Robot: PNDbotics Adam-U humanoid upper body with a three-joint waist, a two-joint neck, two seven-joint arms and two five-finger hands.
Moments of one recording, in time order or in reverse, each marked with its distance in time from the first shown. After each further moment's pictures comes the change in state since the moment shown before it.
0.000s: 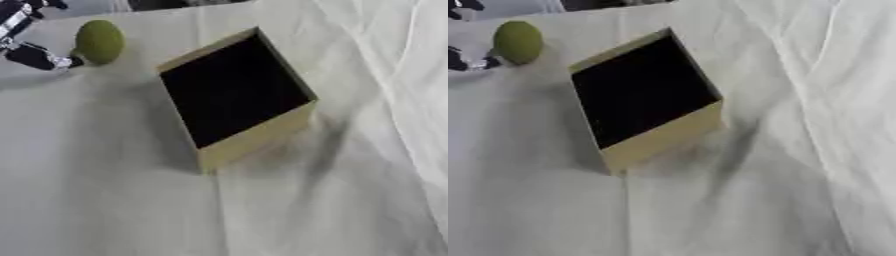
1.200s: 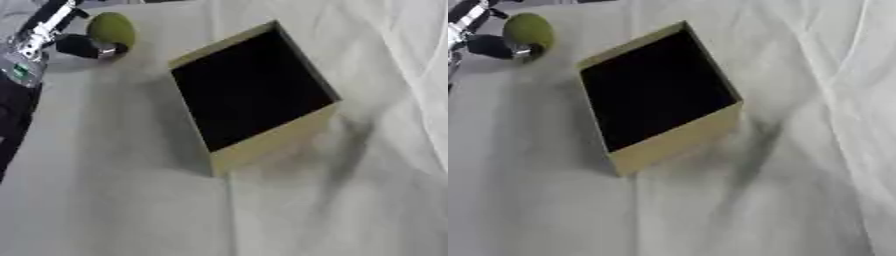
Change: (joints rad) left arm -0.013 -0.009 0.019 -0.012 0.130 0.079 -0.036; right arm -0.022 0.017 0.000 0.000 -0.003 -0.001 0.021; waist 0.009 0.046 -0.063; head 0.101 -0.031
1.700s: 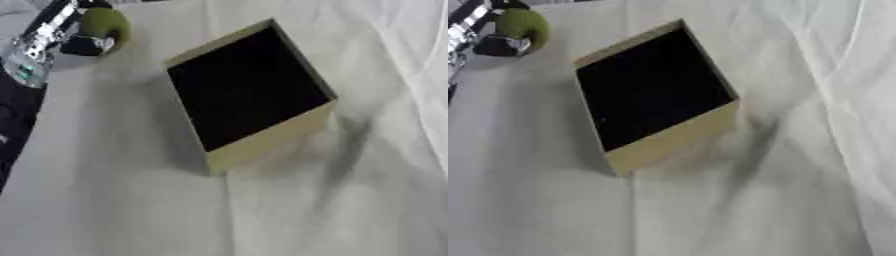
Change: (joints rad) left arm 0.000 -0.009 0.004 0.000 0.044 0.008 0.005; right arm 0.000 0.008 0.000 0.000 0.000 0.007 0.007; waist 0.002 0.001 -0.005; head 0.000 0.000
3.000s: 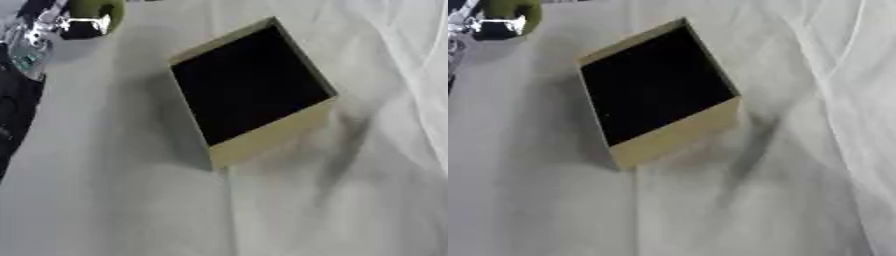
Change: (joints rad) left arm 0.002 0.001 -0.043 -0.104 -0.247 -0.044 0.210; right arm 0.025 0.003 -0.001 0.000 0.000 0.017 0.013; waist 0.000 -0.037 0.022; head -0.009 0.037
